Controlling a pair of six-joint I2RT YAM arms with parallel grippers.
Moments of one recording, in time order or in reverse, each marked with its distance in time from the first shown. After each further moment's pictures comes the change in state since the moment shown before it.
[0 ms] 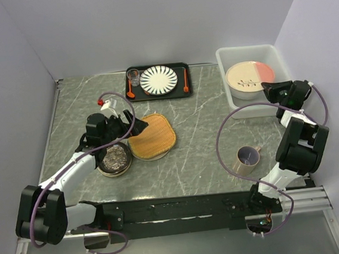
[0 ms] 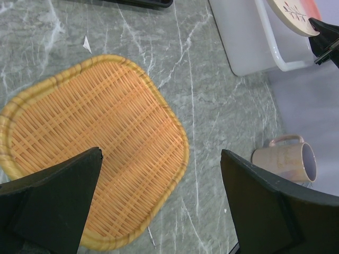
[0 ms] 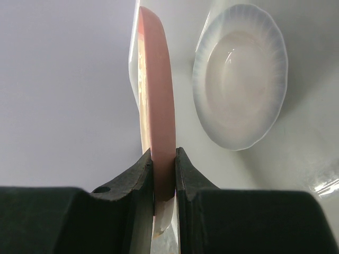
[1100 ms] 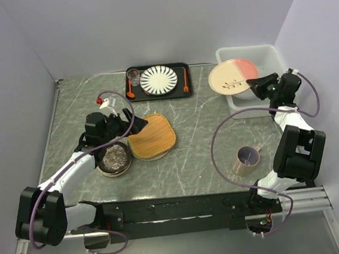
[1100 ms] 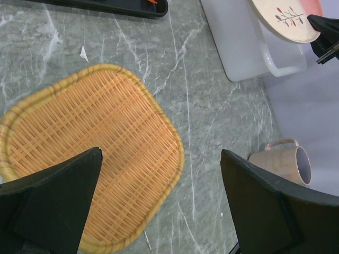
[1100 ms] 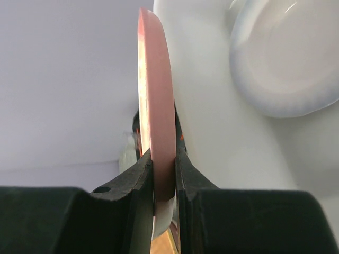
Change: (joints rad) left arm 0.000 -0.008 0.016 0.000 -0.004 -0.008; right arm 0.128 -0.097 0.041 -0.139 -0.056 -0.154
